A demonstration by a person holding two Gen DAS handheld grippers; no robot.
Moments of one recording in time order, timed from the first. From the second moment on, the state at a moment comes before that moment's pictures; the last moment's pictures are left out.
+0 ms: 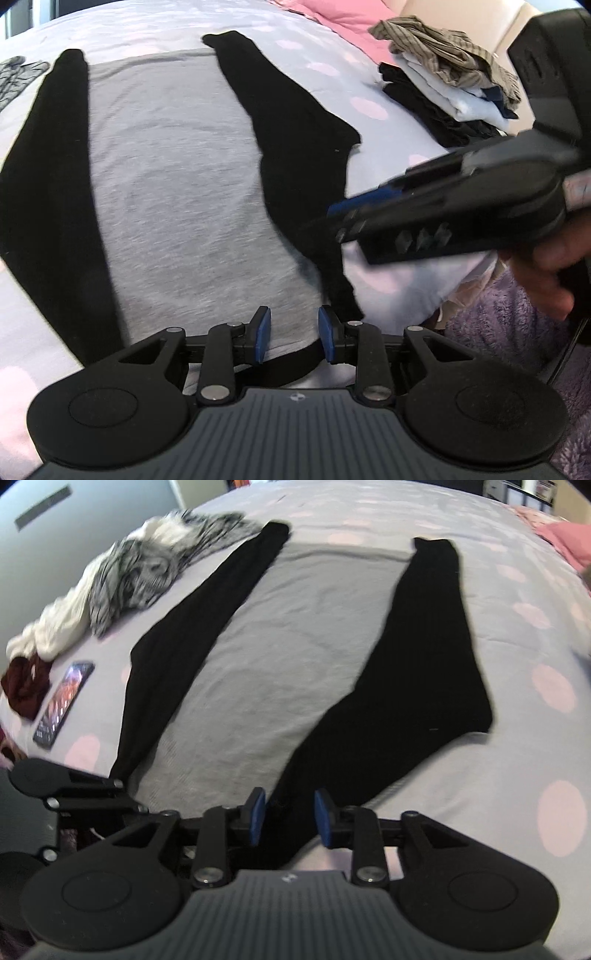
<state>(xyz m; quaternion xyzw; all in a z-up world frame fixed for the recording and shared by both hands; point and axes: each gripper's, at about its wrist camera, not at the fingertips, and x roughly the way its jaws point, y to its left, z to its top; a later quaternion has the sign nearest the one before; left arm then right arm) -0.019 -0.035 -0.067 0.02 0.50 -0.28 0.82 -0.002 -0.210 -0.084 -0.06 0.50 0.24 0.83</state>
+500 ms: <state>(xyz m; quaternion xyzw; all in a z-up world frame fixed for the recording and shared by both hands) -0.013 -0.017 -0.076 0.02 0.54 -0.23 0.81 -0.035 -0.209 -0.093 -0.22 0.53 0.19 0.80</state>
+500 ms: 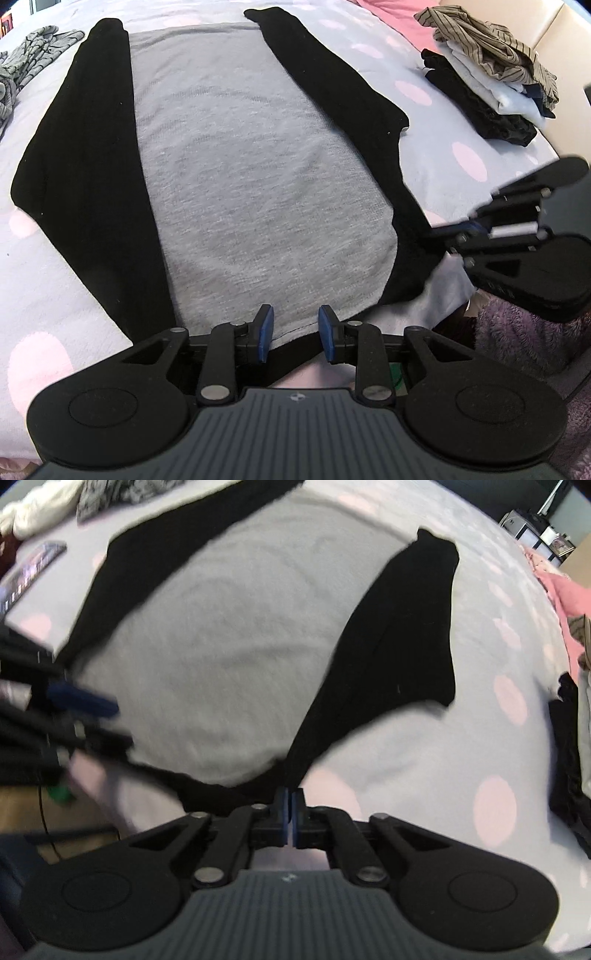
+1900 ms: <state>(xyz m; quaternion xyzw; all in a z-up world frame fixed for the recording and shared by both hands) 0.015 -0.079 -0.081 -0.06 0.53 -0.36 0.76 0.118 -0.334 -0.089 -0.08 0.52 0.26 0.81</state>
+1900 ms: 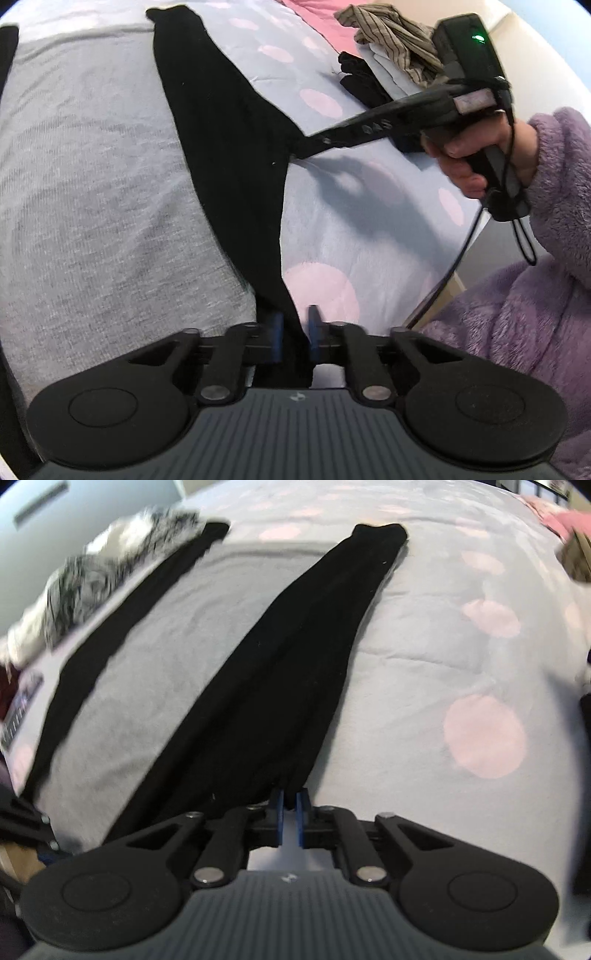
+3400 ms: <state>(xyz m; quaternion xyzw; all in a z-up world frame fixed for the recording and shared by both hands) -0.045 0.028 -0.037 -0.08 0.51 -0.14 0.84 -0.044 -0.216 -0.080 -0.10 0.52 0.30 0.79</state>
